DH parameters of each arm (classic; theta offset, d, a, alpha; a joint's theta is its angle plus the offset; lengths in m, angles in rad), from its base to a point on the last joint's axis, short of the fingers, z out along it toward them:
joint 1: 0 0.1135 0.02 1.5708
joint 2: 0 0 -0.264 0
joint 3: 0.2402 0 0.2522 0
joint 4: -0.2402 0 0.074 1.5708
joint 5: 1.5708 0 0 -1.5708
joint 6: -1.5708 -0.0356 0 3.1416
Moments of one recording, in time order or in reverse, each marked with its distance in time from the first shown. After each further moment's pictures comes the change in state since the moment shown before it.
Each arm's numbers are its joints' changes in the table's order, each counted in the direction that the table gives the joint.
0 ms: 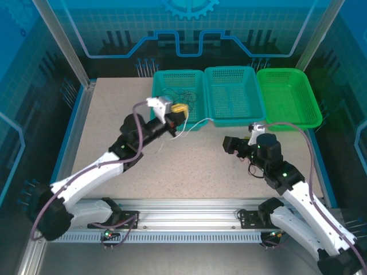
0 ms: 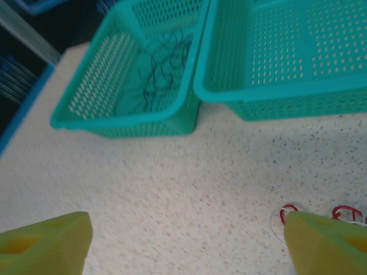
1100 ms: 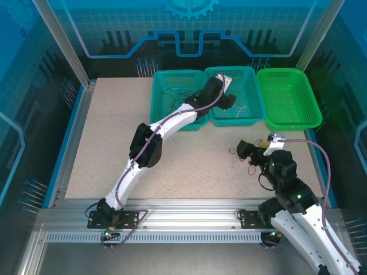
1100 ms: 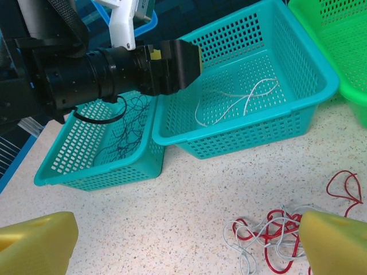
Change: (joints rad) left arm -0.033 -1.260 1.408 -0.779 -0.285 -0.094; right arm 0.000 0.257 -0.061 -0.117 0.183 -0.047
